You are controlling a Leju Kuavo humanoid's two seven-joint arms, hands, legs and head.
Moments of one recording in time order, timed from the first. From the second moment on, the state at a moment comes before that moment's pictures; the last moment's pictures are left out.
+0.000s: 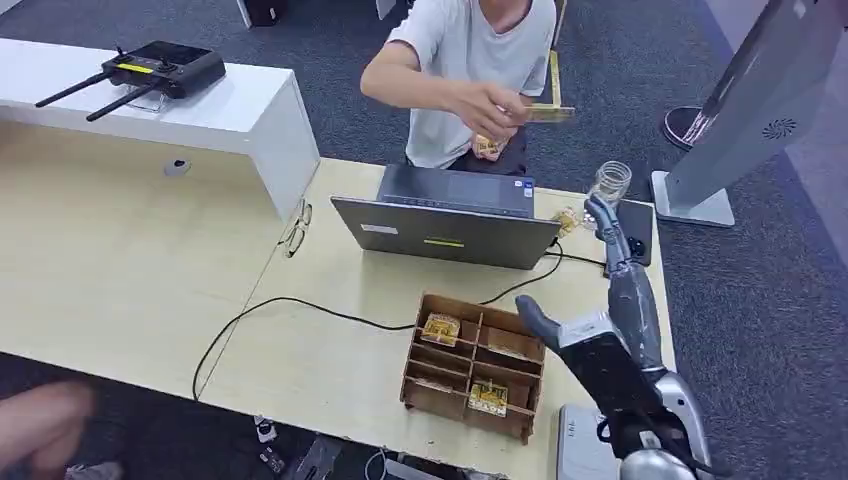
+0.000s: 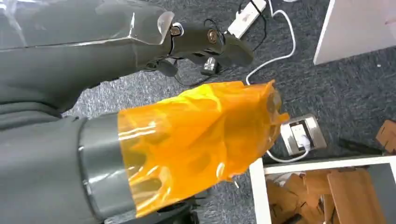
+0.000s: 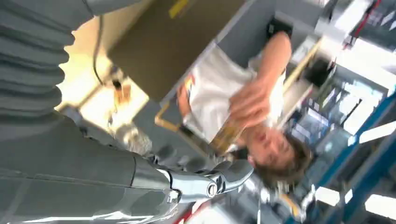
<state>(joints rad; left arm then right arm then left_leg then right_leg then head) -0.09 -0.19 0.39 -0.20 -0.77 0.41 -0.40 -0.18 -0.12 0.48 -1.74 0.43 -0.19 0.02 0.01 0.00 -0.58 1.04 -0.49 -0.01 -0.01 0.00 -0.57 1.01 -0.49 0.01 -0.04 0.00</state>
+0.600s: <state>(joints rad) -0.08 -0.19 0.47 -0.20 -0.70 0.48 -0.43 -0.11 -0.44 0.53 -2.02 0.16 -0.01 0.01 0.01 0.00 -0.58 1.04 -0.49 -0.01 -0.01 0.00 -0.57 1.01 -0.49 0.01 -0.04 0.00</state>
